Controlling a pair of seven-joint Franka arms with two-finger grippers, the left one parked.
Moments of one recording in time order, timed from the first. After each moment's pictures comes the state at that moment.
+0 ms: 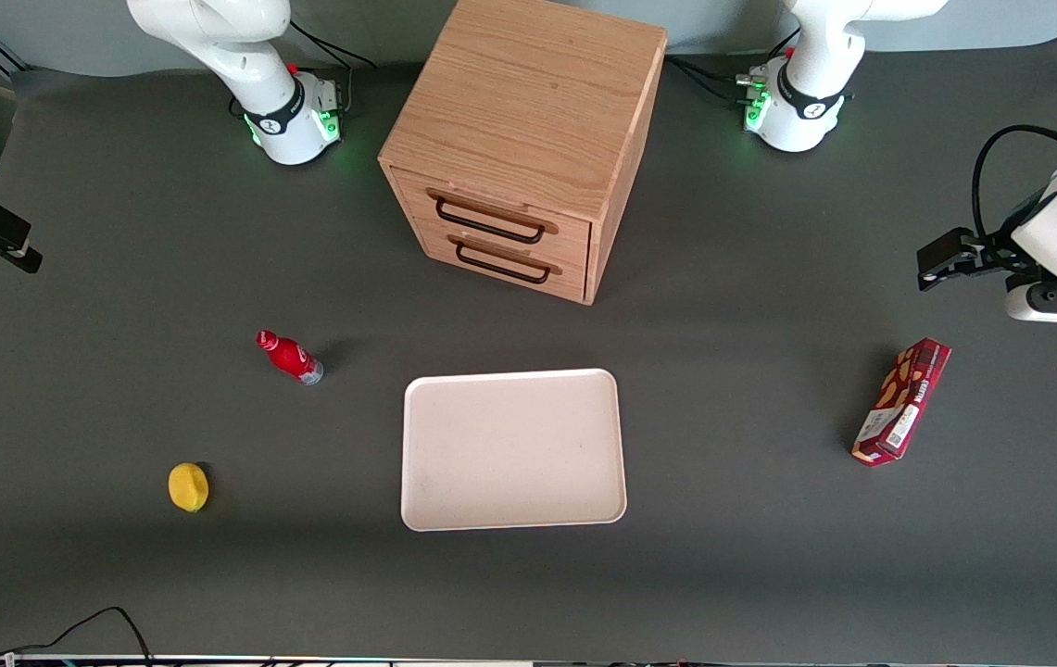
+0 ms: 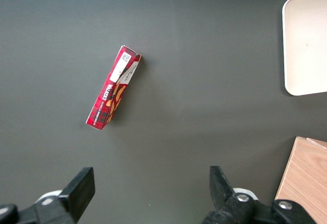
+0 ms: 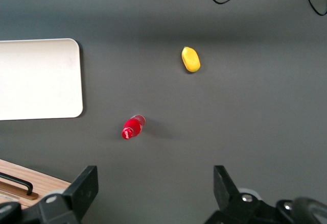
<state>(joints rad) -0.06 0.07 0.07 -1.30 -0.03 1.46 0.03</state>
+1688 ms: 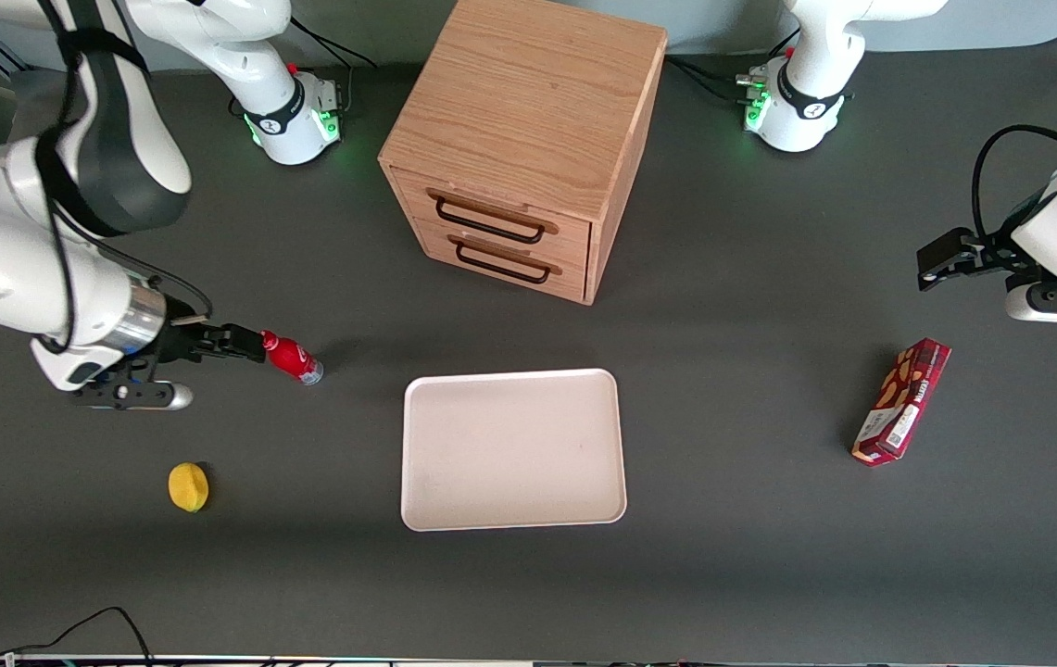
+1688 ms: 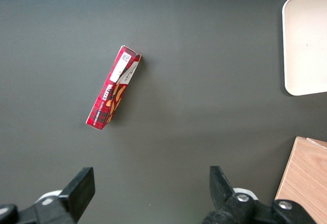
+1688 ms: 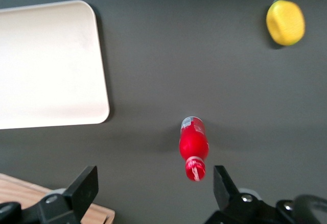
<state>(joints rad) -0.01 0.22 0.19 -1.74 0.04 1.90 0.23</state>
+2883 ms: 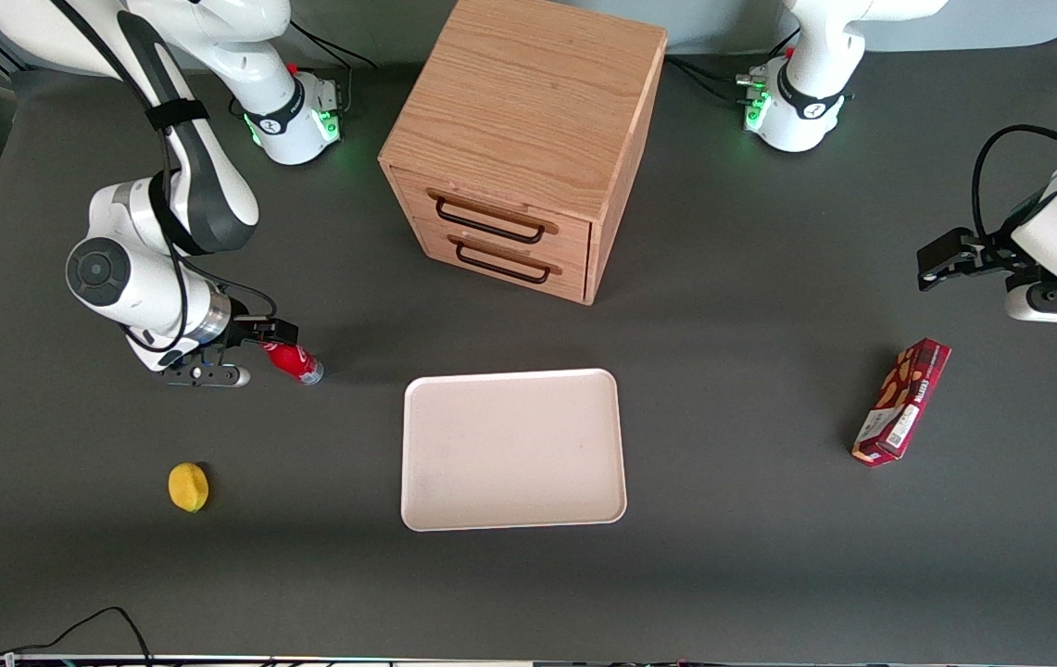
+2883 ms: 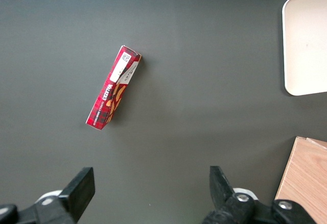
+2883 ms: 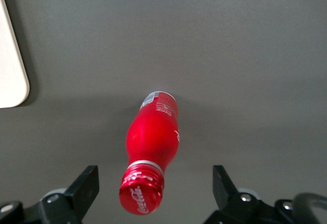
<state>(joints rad) -0.05 0.17 0.20 -2.14 -0.01 2.19 0.22</state>
